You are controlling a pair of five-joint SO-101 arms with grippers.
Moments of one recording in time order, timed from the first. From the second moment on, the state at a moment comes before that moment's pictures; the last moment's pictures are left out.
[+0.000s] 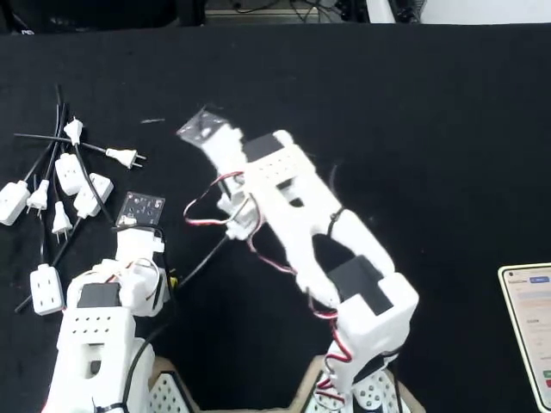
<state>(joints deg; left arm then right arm) -7.8 -63.7 84.2 52.1 -16.4 -29.8 15.1 5.1 70.4 22.5</state>
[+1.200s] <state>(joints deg) -7.9 -64.1 85.1 51.9 -16.3 -32.4 16.9 8.9 74.1 72.0</state>
